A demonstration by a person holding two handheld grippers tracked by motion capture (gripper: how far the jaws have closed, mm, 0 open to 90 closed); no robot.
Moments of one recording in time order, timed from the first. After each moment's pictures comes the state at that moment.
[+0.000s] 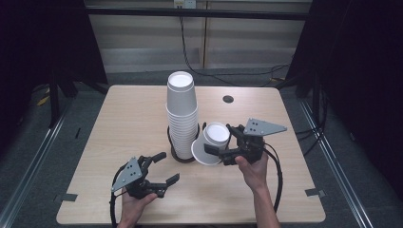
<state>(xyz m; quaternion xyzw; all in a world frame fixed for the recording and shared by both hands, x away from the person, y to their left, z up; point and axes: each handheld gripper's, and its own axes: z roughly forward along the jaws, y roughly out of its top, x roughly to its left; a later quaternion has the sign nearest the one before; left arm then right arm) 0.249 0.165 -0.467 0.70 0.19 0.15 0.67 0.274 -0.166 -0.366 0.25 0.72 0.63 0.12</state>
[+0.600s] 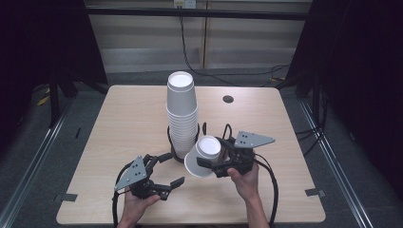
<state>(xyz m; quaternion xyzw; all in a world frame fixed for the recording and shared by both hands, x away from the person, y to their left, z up) 0.246 0.155 -0.455 0.72 0.15 0.13 0.67 0.265 -0.148 -0.400 0.24 0.73 0.64 0.08</state>
